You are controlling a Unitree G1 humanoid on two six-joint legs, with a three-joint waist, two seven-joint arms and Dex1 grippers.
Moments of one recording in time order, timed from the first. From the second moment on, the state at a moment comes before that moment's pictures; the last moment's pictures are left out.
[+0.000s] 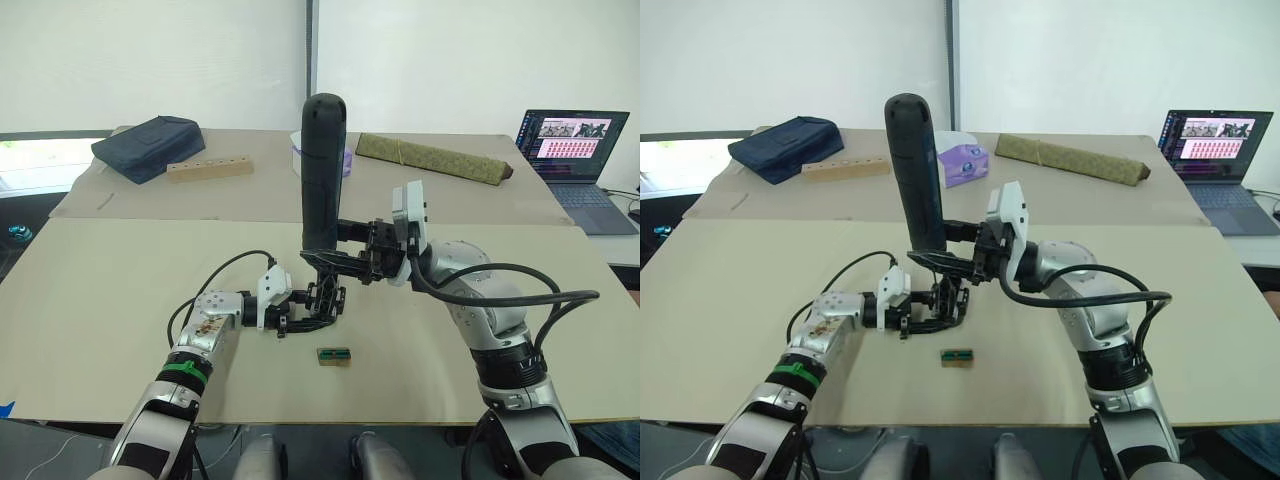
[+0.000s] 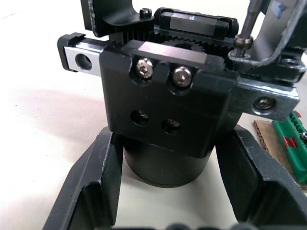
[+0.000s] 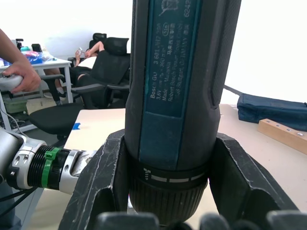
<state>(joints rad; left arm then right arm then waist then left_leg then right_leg) -0.55 0.34 -0.17 0.58 -0.20 -0.11 -1.27 -0.61 -0.34 0.11 -0.16 0.55 0.41 0.98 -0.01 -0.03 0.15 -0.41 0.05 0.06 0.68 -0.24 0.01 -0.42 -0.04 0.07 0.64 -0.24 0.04</state>
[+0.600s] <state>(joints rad) -0.55 0.34 -0.17 0.58 -0.18 -0.12 -1.26 -0.60 -0.36 0.15 -0.18 0.52 0.38 0.96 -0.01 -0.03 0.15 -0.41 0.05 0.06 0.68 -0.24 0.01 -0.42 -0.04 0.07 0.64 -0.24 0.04</state>
